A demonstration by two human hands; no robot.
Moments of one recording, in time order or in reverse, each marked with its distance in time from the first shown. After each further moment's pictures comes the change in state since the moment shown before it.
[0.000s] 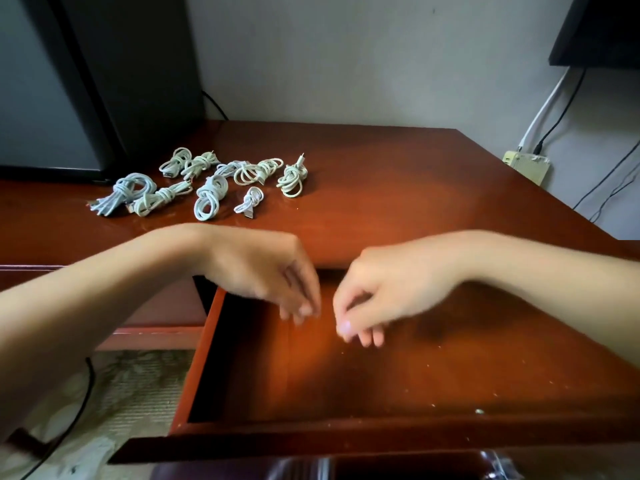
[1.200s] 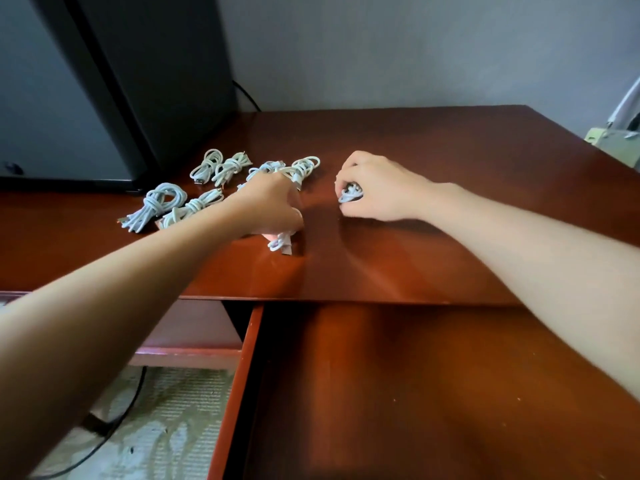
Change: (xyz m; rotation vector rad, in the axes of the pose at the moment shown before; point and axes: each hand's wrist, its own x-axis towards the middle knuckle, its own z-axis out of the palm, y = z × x) left_hand 0.059 -0.082 -0.057 0.143 0.644 -0.492; right_hand 0.122 0.076 -0.099 -0.225 0.869 0.012
